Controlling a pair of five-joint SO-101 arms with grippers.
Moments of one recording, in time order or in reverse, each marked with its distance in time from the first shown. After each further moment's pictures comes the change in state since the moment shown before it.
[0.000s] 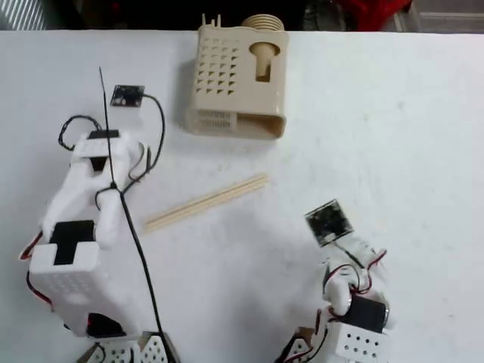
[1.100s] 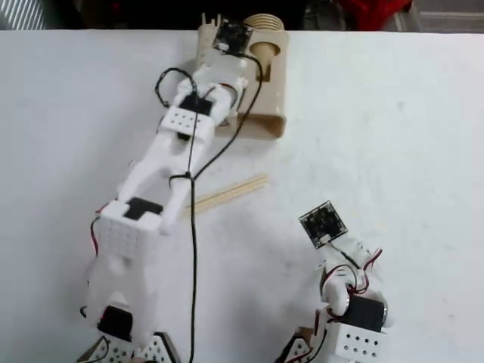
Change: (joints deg) left arm 22.9 24.2 -42.2 -19.6 0.1; right arm -1.1 0.0 0.2 1.0 0.0
